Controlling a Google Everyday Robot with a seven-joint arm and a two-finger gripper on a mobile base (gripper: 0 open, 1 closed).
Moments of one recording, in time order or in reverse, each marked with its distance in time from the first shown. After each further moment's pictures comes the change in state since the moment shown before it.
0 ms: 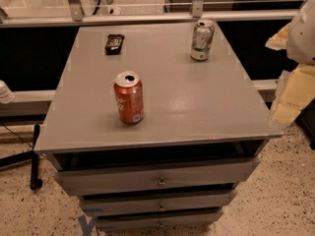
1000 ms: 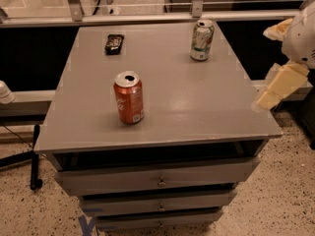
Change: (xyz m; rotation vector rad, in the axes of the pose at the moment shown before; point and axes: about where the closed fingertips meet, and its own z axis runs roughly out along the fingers) arm -0.005 -0.046 0.023 0.139 -0.192 0.038
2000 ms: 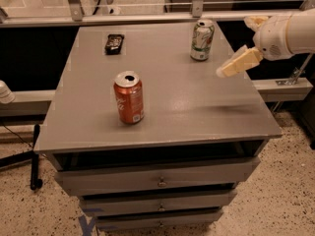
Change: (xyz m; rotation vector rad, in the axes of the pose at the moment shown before) arm -0.025 -0.115 0.091 0.155 -0.452 0.141
